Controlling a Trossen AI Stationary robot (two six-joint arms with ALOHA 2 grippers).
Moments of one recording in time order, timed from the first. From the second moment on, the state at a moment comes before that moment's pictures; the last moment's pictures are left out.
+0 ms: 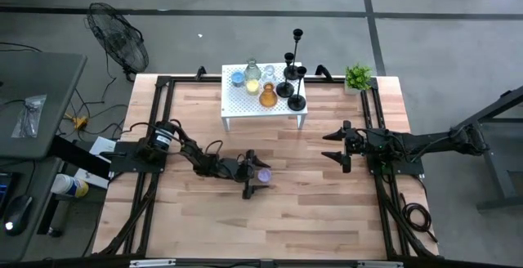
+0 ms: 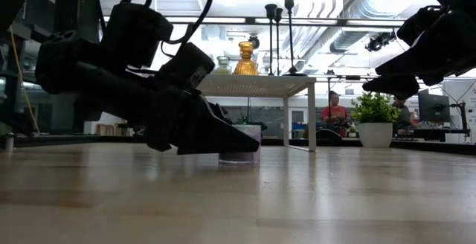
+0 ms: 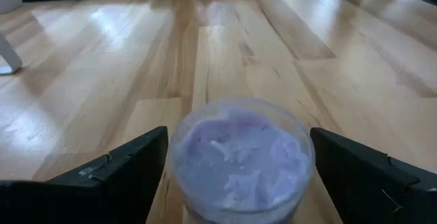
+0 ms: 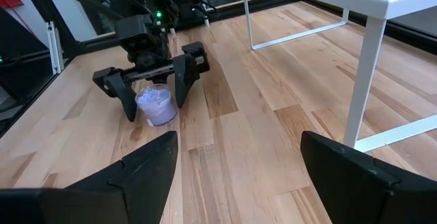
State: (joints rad) left arm -0.23 2.12 0.67 1.21 -0.19 0.00; right arm 0.02 0.30 0.02 0.03 0.13 0.24
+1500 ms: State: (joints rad) left arm -0.23 1.83 0.62 1.07 -0.48 -0.01; right arm 0.02 0.31 0.02 0.03 0.13 0.24
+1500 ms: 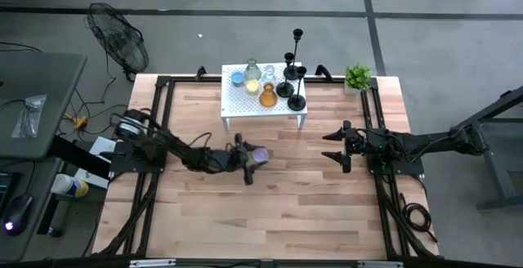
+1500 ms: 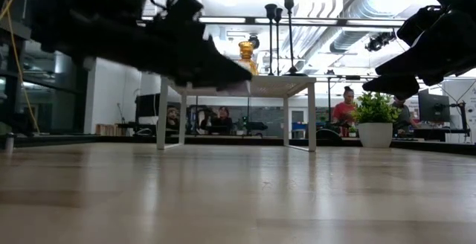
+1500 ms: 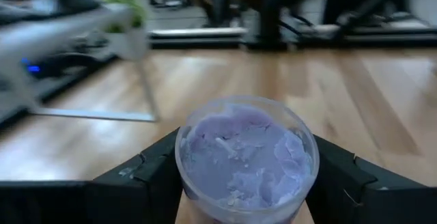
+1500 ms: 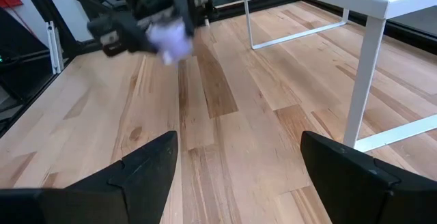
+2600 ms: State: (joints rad) left arm 0.05 1.51 0.62 0.83 -0.94 0.00; right arm 0.02 0.31 0.02 0.03 0.13 0.24
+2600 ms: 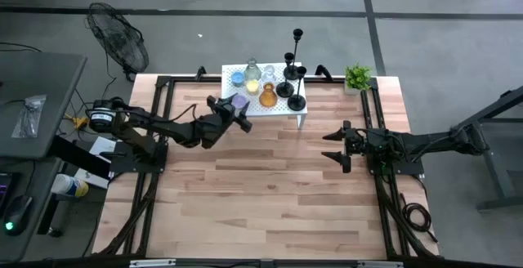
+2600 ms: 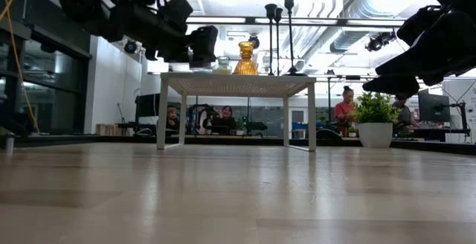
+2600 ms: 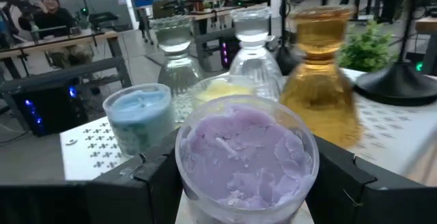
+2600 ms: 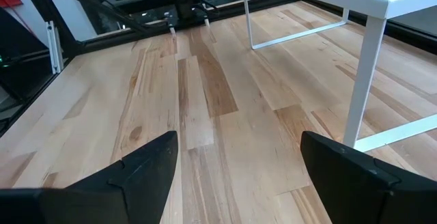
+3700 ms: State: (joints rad) left arm 0.15 1.51 0.62 0.73 -0.72 -0.08; right arm 0.02 0.31 0.02 0.03 0.13 0.24
